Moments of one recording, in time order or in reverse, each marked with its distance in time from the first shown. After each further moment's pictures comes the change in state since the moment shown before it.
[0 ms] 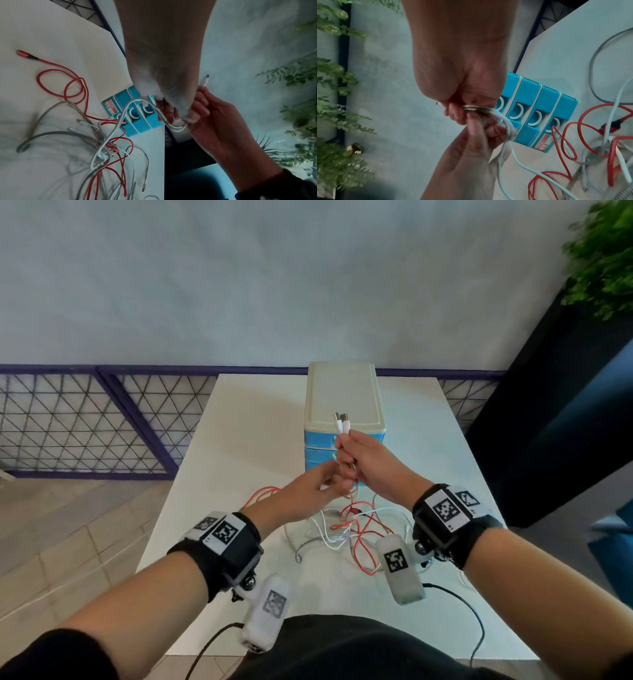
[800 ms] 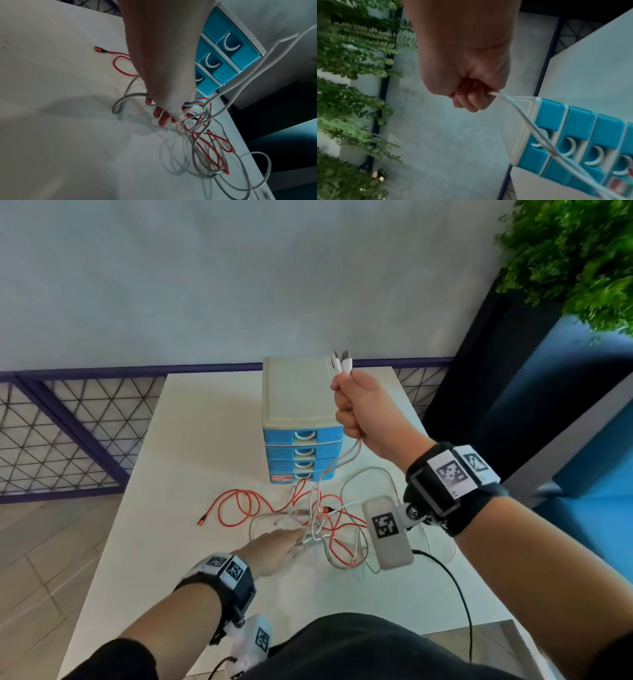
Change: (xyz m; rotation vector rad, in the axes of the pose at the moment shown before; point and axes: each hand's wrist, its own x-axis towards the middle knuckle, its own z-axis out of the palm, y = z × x) left_hand -0.018 -0.112 0.046 0.696 -0.366 -0.219; right_hand -0.016 -0.065 -0.027 0.048 0.284 -0.134
